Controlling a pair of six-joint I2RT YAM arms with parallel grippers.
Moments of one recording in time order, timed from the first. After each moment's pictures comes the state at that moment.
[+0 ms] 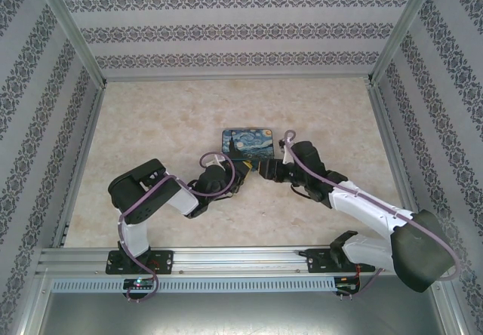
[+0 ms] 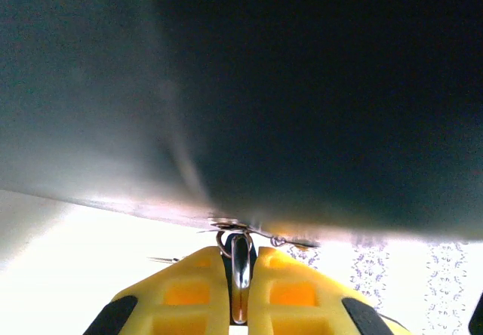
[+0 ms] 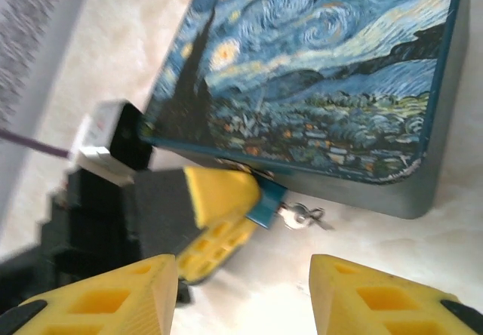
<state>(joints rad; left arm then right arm) -0.80 1.87 0.55 1.04 -0.02 -1.60 0.57 1.16 0.57 -0.07 -0.23 0.57</state>
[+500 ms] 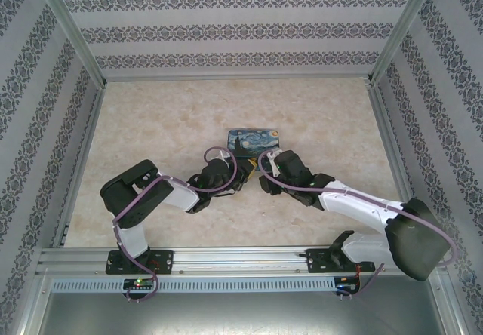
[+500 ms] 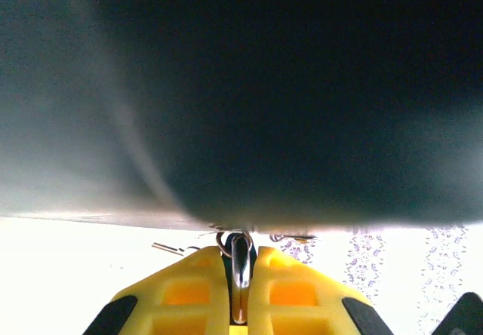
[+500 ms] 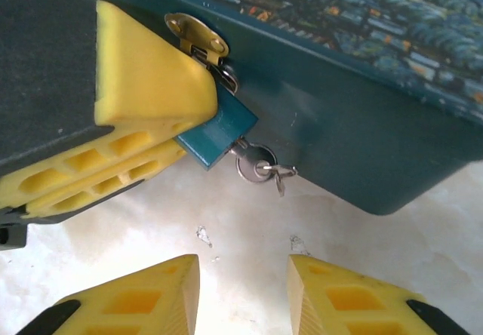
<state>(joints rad) -0.79 1.81 0.60 0.90 0.07 -1.59 0.71 1.25 0.59 -0.18 0.00 0.28</state>
